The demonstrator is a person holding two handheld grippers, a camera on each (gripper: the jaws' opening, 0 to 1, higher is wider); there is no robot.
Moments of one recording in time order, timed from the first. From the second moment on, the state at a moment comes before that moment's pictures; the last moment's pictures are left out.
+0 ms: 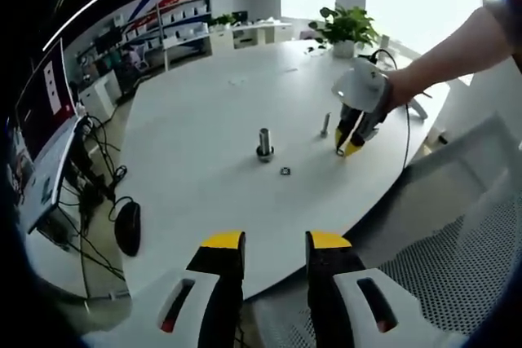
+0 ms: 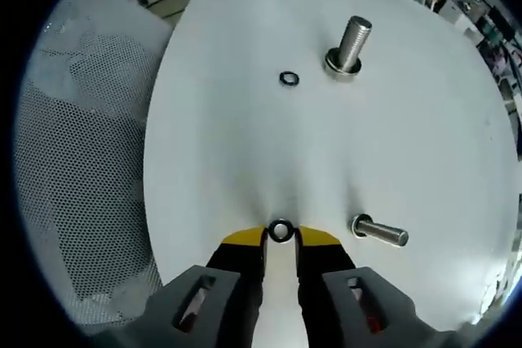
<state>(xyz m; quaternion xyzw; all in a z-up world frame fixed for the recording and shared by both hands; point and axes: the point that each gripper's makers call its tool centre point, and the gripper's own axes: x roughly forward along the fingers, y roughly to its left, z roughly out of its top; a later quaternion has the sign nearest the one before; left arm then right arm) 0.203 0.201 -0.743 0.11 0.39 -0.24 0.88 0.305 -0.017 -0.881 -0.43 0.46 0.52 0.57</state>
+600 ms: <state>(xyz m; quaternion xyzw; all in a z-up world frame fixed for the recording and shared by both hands) 0.203 0.202 -0.743 0.11 0.39 -0.23 0.88 0.305 -0.016 -0.880 -0.45 0.48 0.48 0.58</state>
